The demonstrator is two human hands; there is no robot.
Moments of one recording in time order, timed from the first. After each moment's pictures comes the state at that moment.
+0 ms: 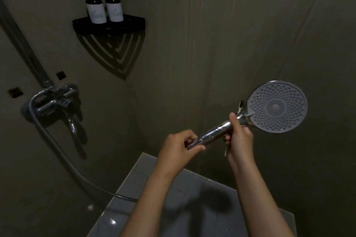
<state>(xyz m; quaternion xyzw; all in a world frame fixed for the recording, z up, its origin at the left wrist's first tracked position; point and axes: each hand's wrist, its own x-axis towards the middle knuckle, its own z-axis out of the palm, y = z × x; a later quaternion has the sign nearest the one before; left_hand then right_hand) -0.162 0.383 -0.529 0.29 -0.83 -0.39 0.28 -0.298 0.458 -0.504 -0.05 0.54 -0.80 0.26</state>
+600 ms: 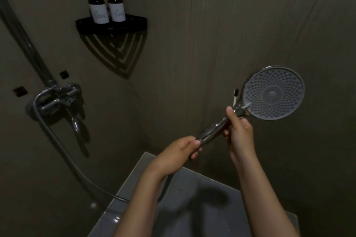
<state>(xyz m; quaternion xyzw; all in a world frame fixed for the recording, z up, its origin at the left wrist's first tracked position) -0.155 0.383 -0.523 0.23 -0.79 -0.56 0.13 -0.300 0.456 -0.492 -0.14 0.53 -0.79 0.27</state>
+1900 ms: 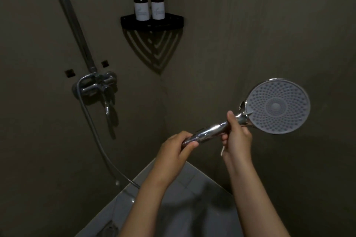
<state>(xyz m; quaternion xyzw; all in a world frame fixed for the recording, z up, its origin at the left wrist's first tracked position) -0.148 0.400 -0.532 0.38 -0.79 -0.32 0.35 -0.298 0.426 -0.496 -0.09 0.53 -0.75 0.39</state>
